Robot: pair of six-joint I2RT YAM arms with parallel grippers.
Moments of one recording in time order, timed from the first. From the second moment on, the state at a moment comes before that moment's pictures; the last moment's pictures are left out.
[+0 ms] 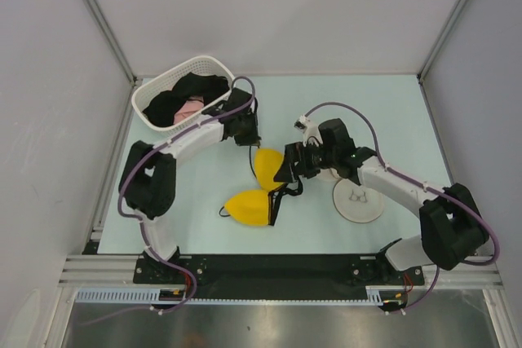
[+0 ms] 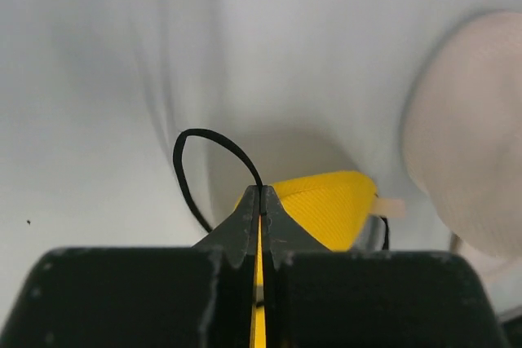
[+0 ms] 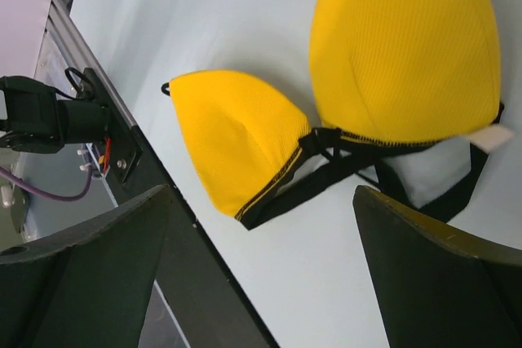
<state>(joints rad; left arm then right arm) -0.52 1.90 1.45 -0.54 0.04 -0.57 0.56 1.39 0.87 -0.17 -0.58 0.39</state>
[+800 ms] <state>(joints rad) -0.52 1.58 1.20 -0.40 0.45 -0.39 0.43 1.55 0.90 0.10 -0.85 0.09</state>
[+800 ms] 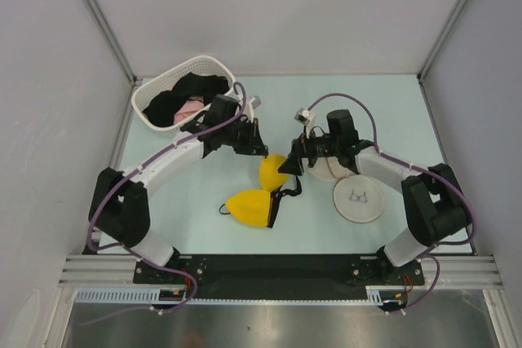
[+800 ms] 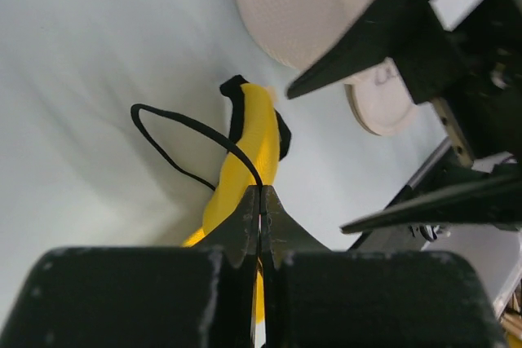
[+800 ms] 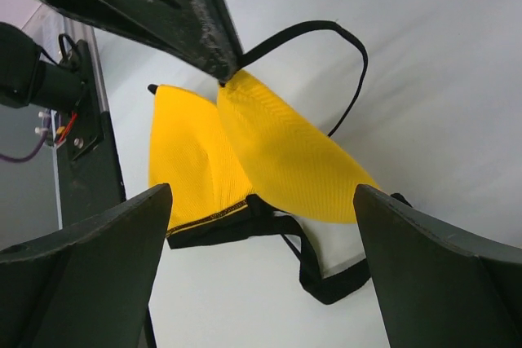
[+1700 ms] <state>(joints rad) -0.51 1.47 1.13 -0.43 0.67 -0.24 0.48 1.67 1.04 0.01 -0.94 -0.11</state>
